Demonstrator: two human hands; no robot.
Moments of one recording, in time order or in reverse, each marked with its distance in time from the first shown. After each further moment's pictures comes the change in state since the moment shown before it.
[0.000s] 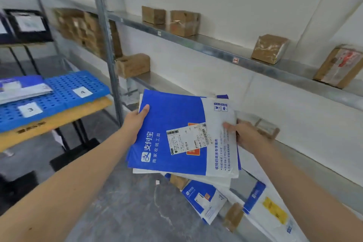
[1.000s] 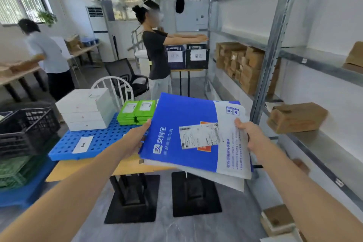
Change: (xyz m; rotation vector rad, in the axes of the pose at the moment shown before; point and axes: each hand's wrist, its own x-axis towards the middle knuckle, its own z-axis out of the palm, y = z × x) left_hand 0.135 0.101 -0.464 0.020 0.525 -0.111; right_hand 0.275 -0.117 0.591 -0.026 -0.565 0.094
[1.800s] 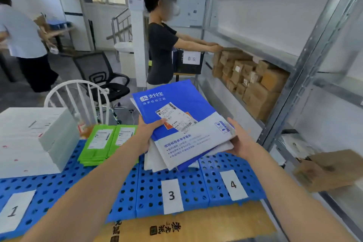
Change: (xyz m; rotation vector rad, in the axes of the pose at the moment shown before) left_hand 0.344 0.132 -0.009 -0.577 0.017 0.164; right_hand 0.285 -0.100 0.147 0.008 -0.169 0.025
